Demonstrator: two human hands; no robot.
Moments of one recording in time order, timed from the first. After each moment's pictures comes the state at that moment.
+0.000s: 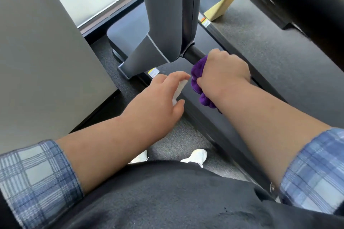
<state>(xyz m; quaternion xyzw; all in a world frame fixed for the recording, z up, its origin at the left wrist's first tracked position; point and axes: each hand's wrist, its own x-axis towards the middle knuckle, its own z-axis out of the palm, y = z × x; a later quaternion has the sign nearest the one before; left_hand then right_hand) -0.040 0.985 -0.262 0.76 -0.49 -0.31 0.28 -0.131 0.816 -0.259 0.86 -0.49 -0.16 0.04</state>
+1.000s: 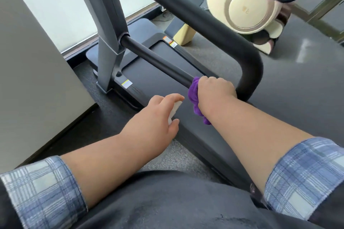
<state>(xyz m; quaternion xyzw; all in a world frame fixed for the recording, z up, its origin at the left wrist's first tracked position) -0.275 1.032 -0.218 0.75 -0.54 -0.25 0.28 -0.375 0.861 -0.203 0.84 -0.48 -0.22 0.10</state>
